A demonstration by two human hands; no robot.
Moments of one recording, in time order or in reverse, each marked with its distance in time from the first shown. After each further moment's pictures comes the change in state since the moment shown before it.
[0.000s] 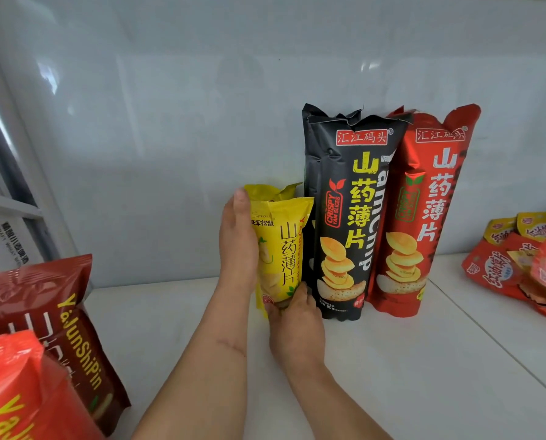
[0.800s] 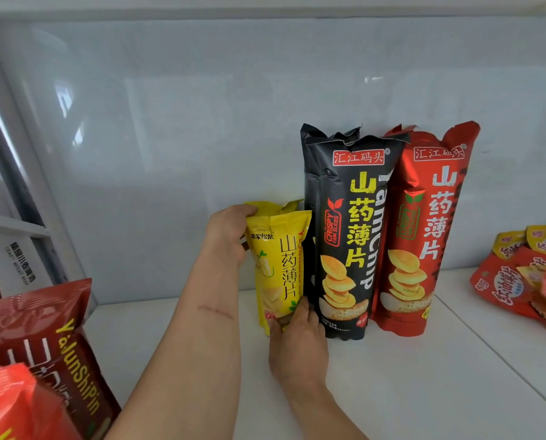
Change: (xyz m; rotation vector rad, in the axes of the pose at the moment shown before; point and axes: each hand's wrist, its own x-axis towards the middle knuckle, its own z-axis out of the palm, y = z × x) left_hand 0.046 0.045 0.004 -0.045 -0.011 -0.478; right_hand 0.000 -0.004 -0.009 -0.098 -0.022 0.002
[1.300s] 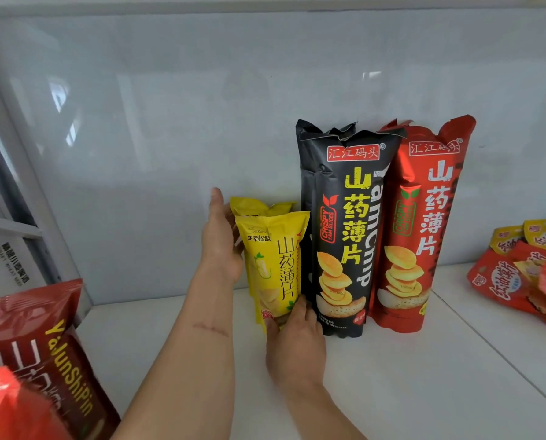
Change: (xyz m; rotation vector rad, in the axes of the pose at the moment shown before) left_hand 0.013 -0.029 -0.010 -0.239 -0.125 0.112; right_hand 0.001 0.002 0.003 0.001 0.019 0.012
